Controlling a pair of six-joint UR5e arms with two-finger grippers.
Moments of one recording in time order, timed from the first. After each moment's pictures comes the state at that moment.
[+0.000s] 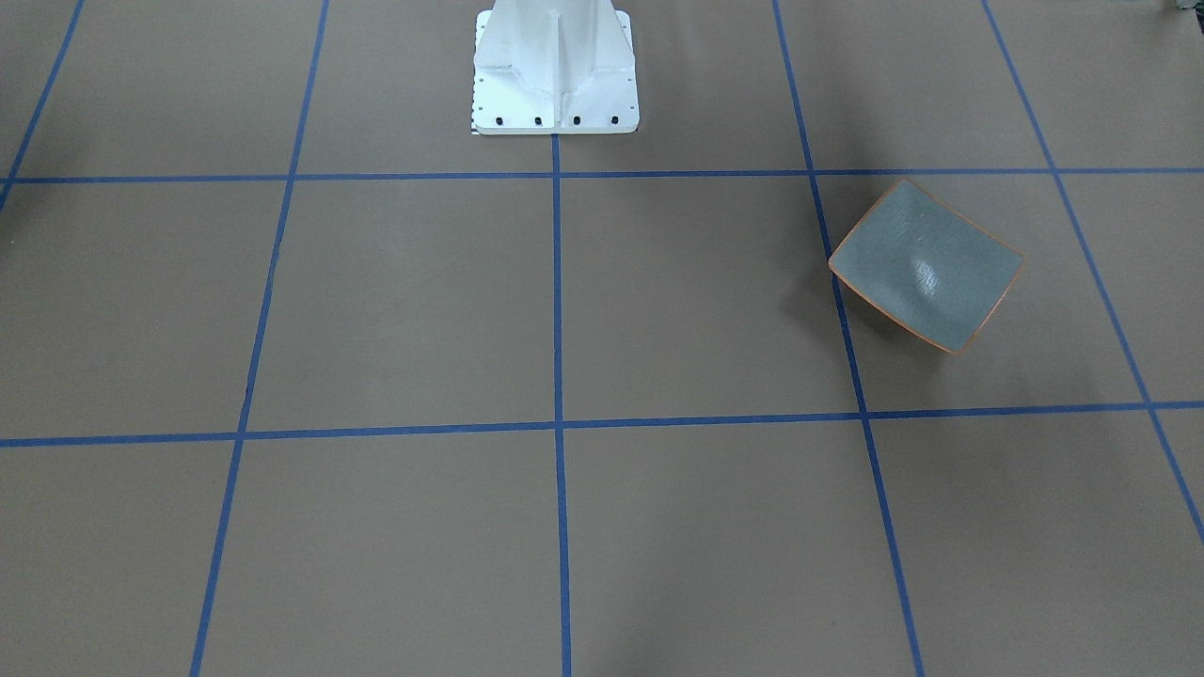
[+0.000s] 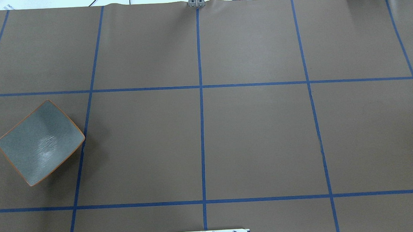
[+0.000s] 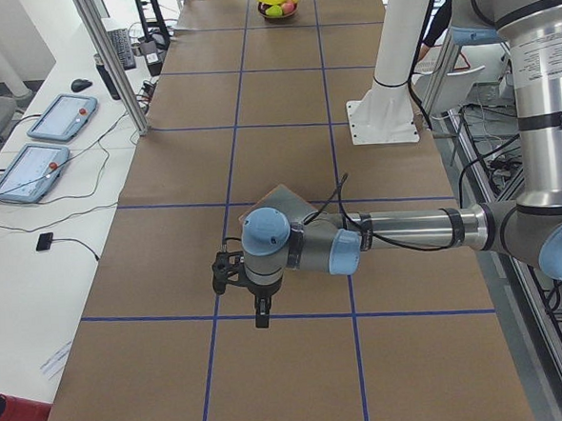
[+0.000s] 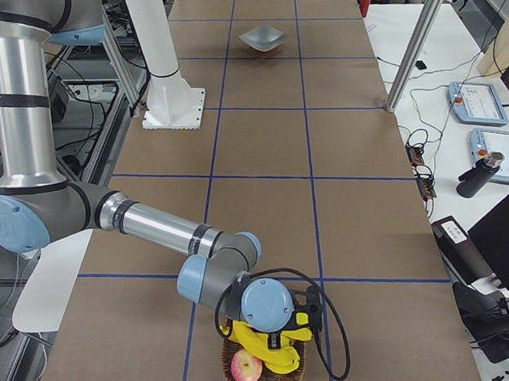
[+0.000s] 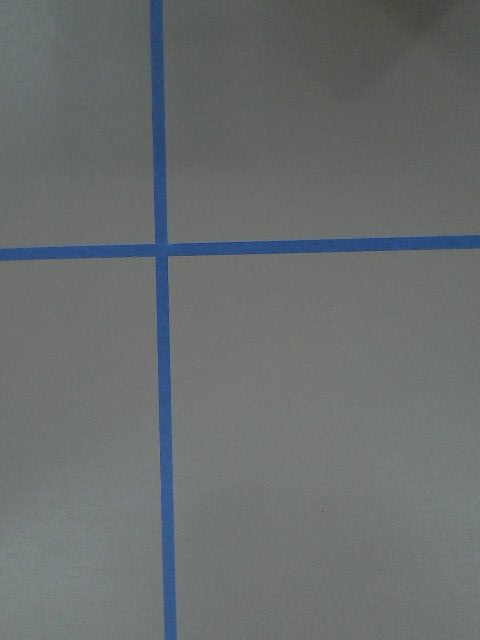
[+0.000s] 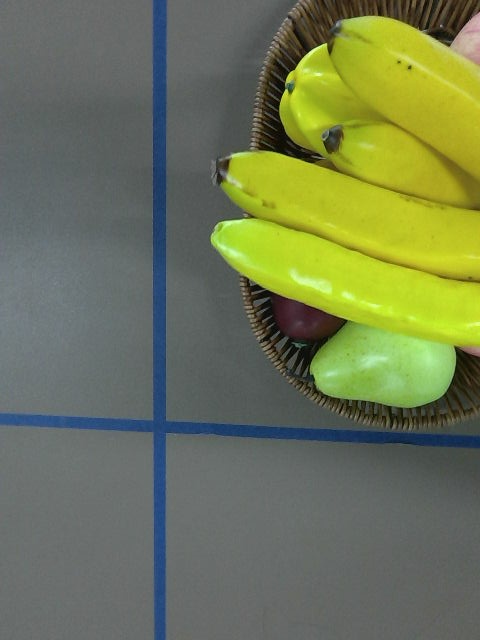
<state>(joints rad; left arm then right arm) -1.57 -1.41 -1.73 -1.74 -2.34 -0.09 1.86 -1.58 1.27 -1.51 2.51 -0.42</state>
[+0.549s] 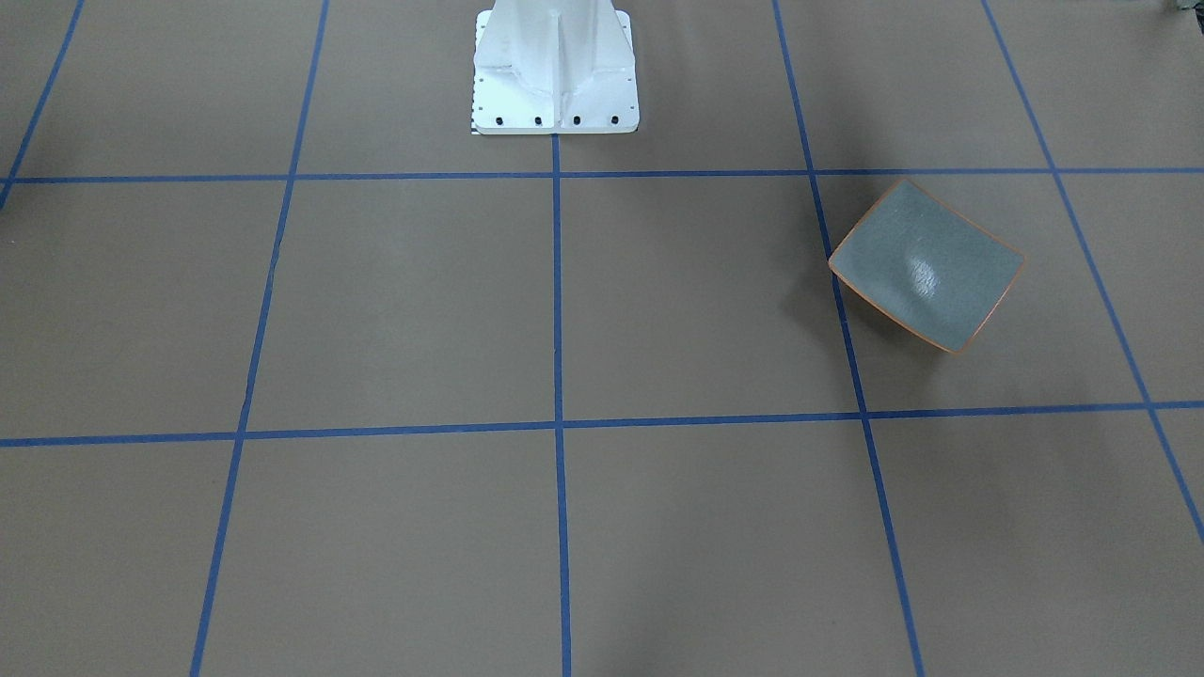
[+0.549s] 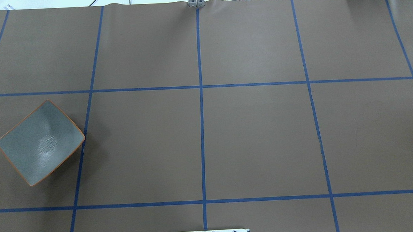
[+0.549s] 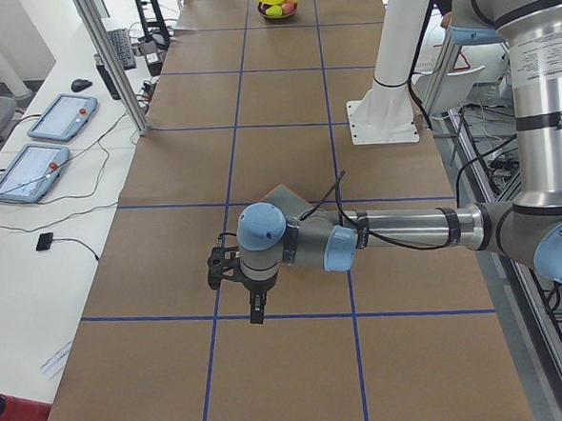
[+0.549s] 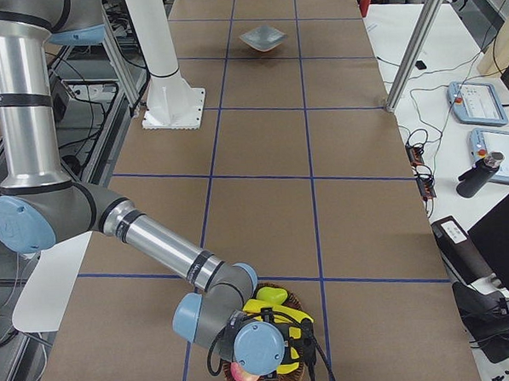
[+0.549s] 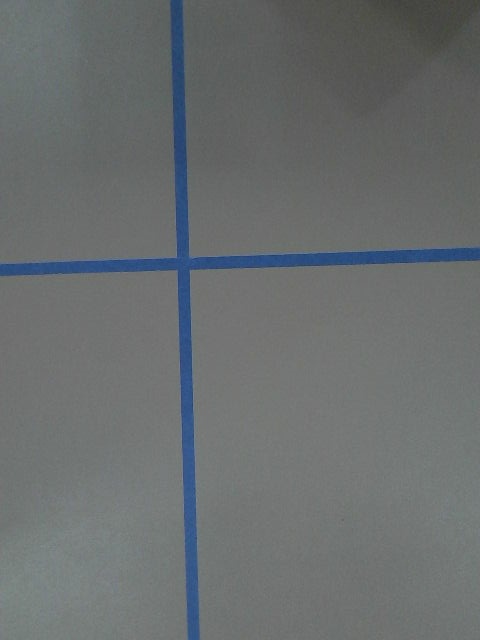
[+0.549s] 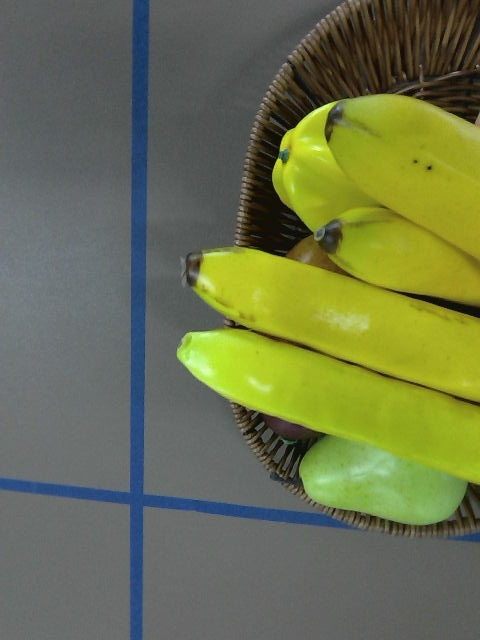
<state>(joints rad) -1.57 -1.42 -1.73 -1.74 -2.34 -0.10 1.86 -1.54 1.10 -1.39 2.51 -0.43</state>
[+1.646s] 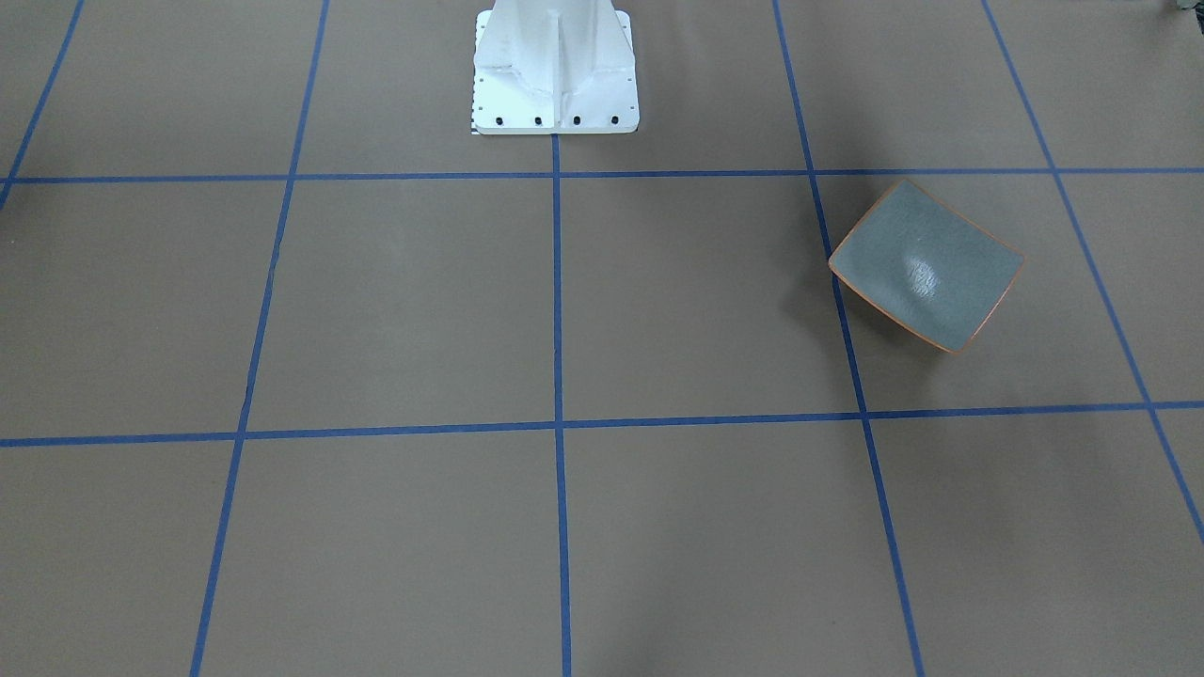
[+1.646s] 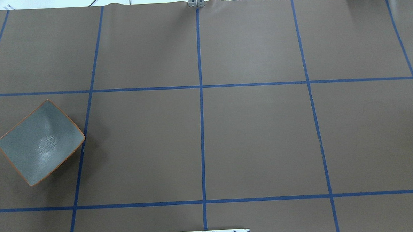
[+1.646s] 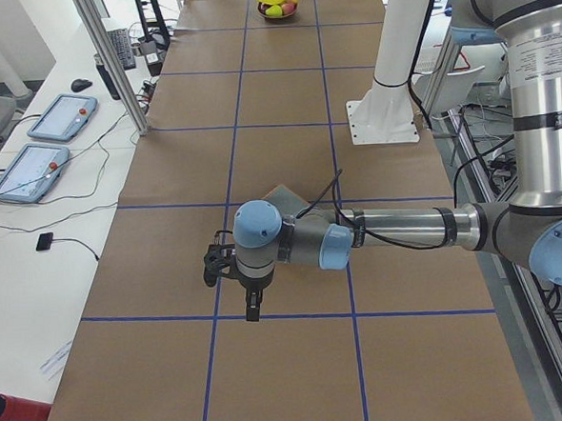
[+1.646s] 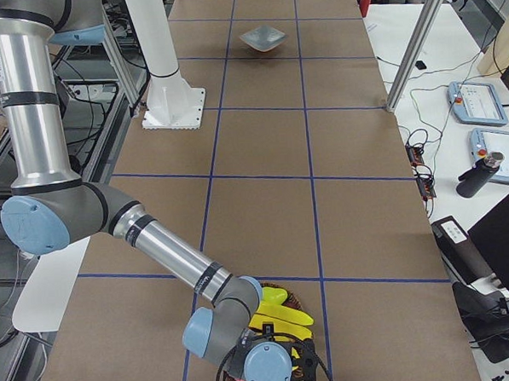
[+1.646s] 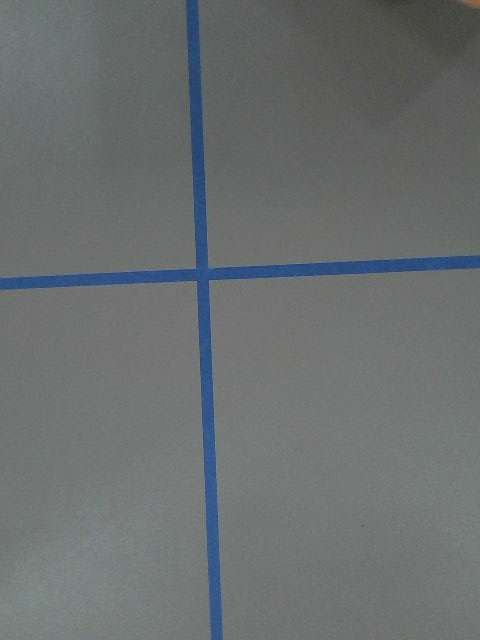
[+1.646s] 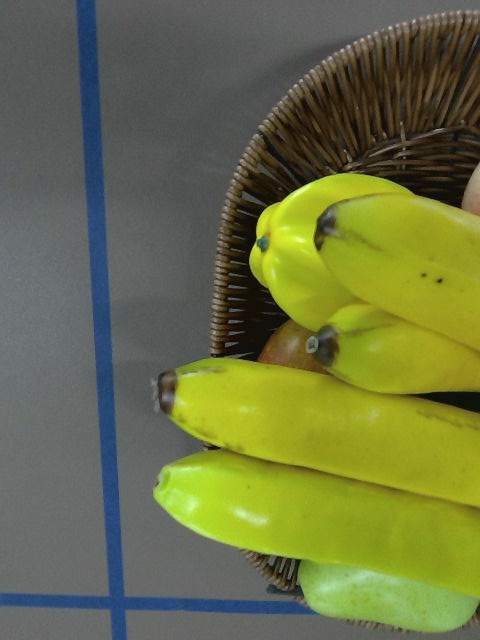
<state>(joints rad) -1.57 -1.44 -1.73 -1.74 -2.34 -0.09 1.84 -1.48 0.94 -1.38 2.48 -0.42</state>
